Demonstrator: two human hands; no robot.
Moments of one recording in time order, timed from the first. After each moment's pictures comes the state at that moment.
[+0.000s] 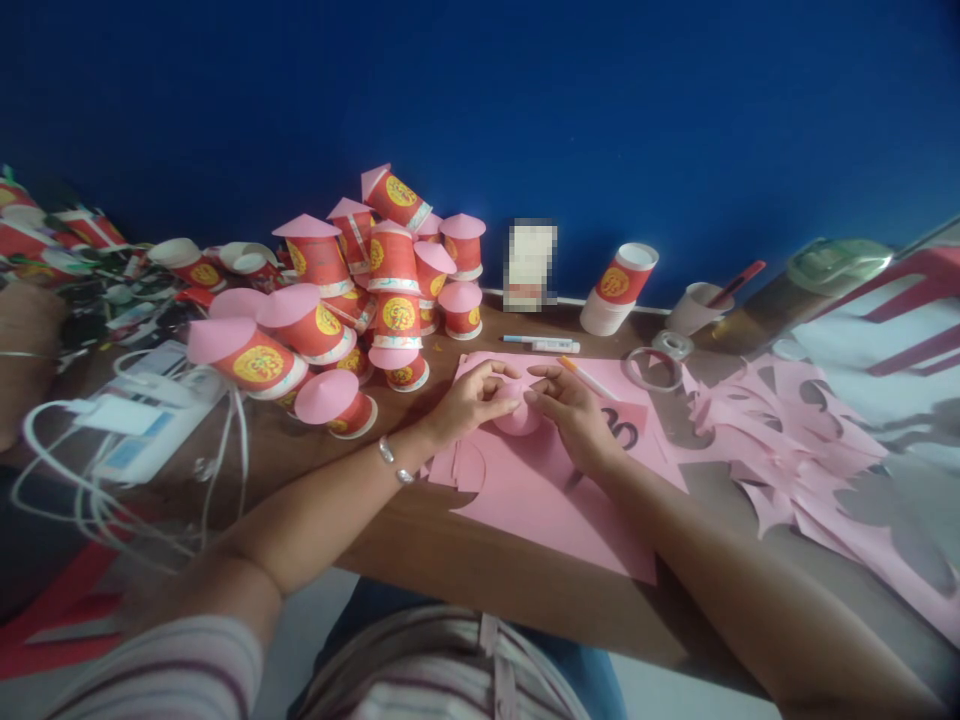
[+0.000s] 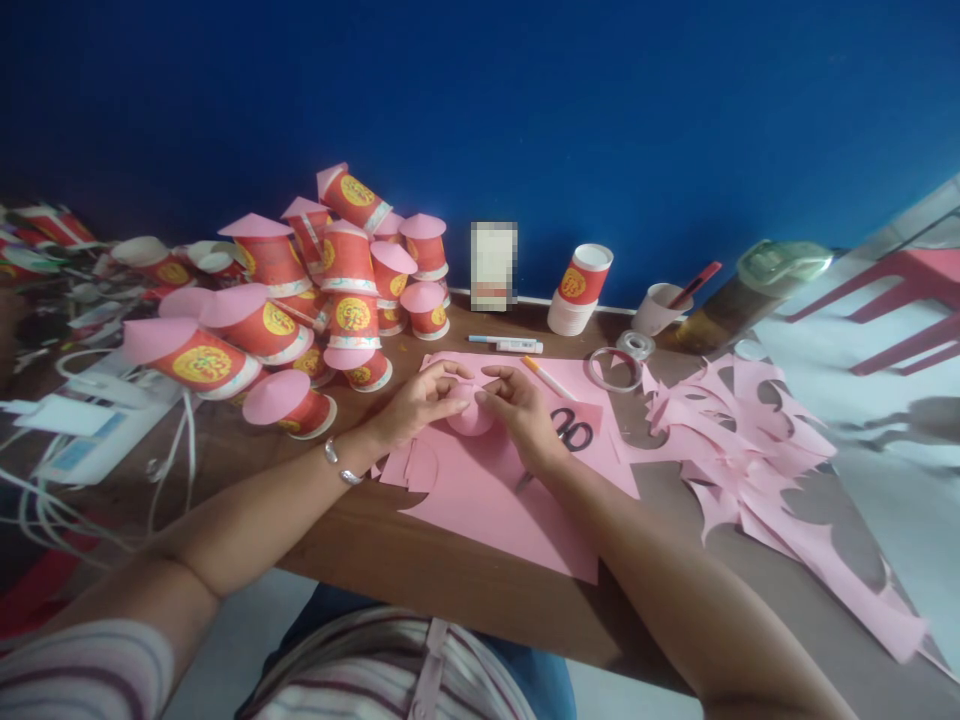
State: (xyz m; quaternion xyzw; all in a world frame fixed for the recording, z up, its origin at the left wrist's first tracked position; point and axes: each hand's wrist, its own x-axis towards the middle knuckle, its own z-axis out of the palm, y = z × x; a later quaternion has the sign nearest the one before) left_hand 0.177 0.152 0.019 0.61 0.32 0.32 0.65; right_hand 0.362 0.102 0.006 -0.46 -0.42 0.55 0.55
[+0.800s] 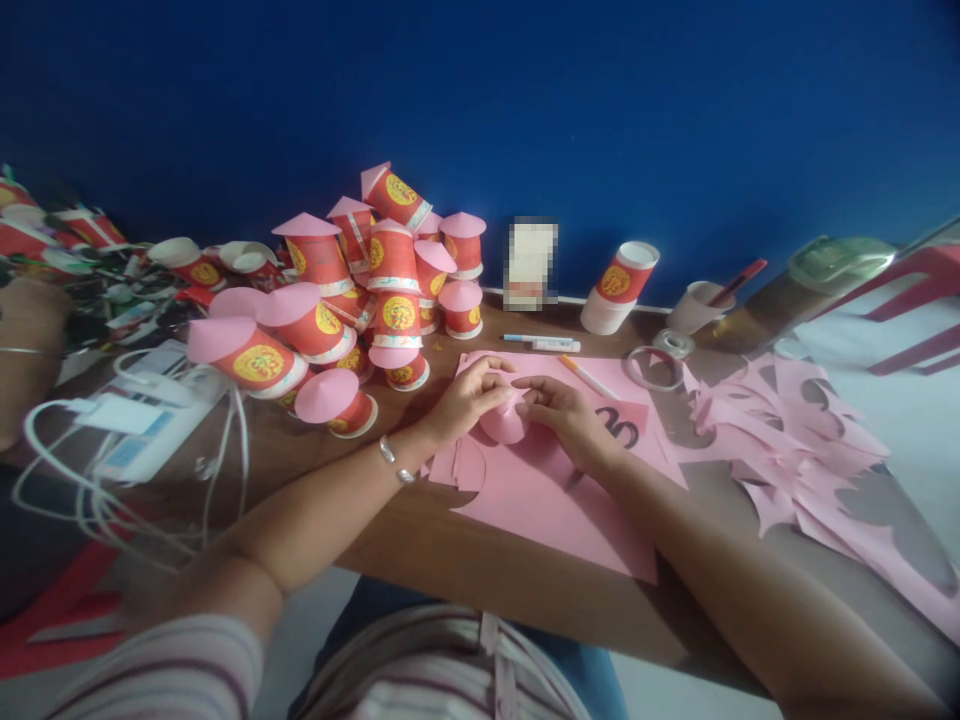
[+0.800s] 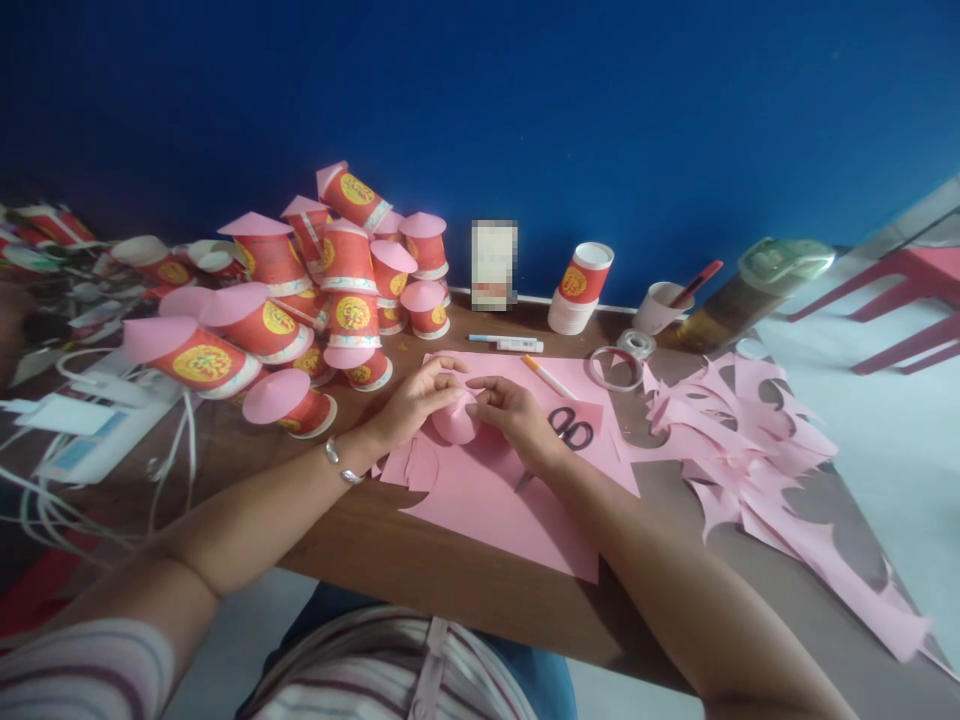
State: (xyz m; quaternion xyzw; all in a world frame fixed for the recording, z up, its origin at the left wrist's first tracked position) left_hand 0.177 0.153 0.019 0.62 0.30 0.35 0.64; right_hand 0.363 0.102 0.008 -0.45 -0.43 0.62 0.48
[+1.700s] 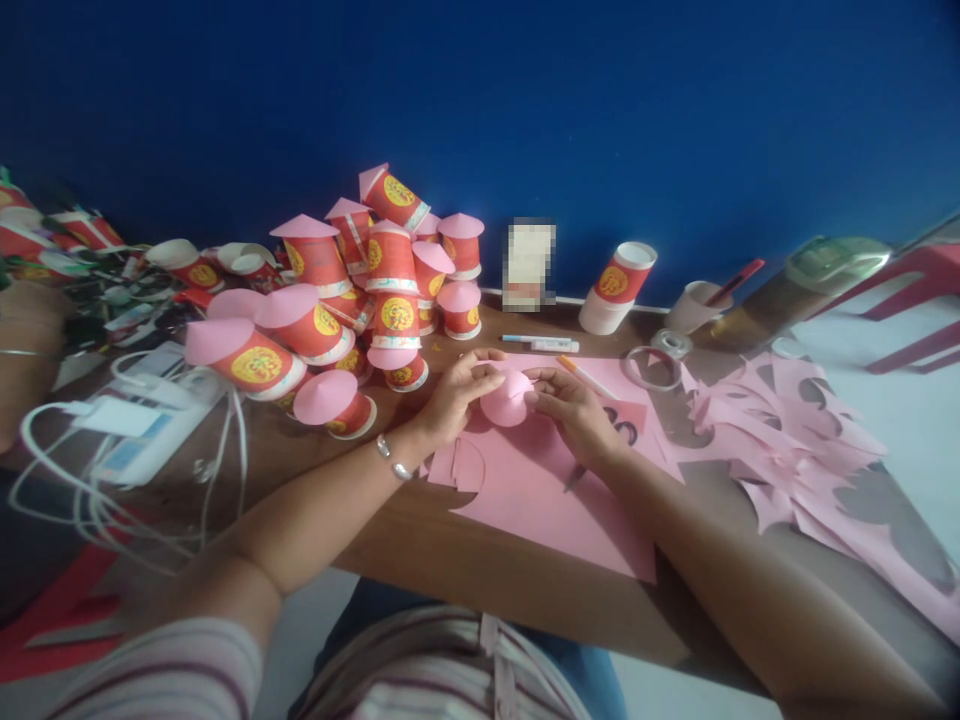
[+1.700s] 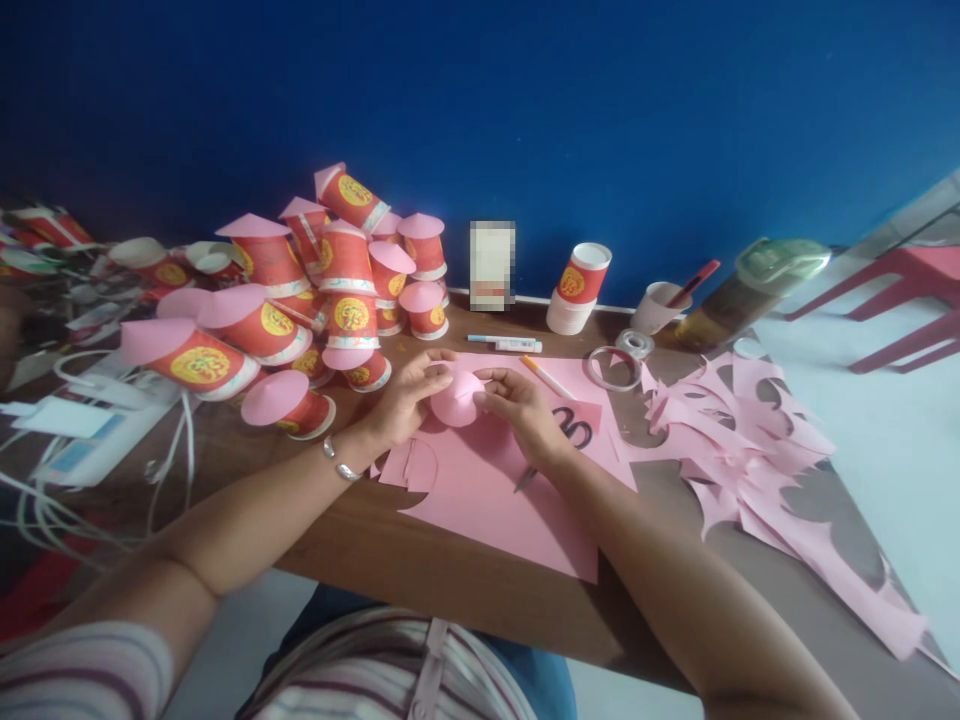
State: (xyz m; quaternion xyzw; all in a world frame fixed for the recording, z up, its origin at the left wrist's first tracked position) left_hand 0.177 0.155 0.020 0.46 0.30 0.41 0.73; right_hand 0.369 0.106 0.005 -0.41 -0.40 0.62 0.54
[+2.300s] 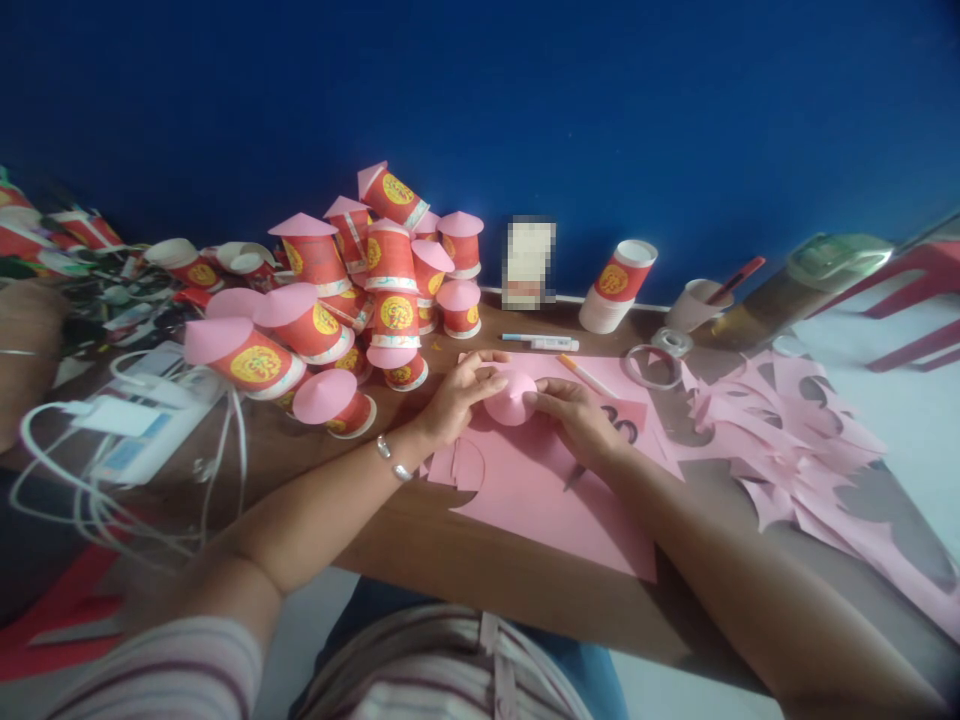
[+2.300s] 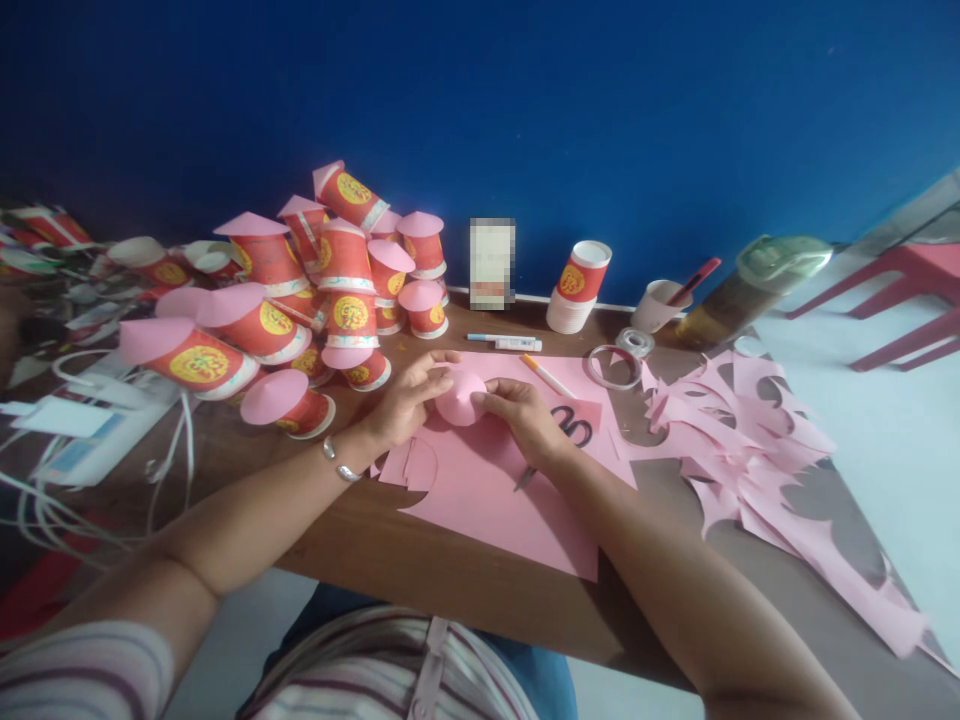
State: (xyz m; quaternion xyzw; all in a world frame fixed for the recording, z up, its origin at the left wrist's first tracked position) left_hand 0.176 0.152 0.019 0.49 0.29 0.38 0.73; right_hand 0.371 0.105 0.003 -0.45 -0.40 0.63 0.49
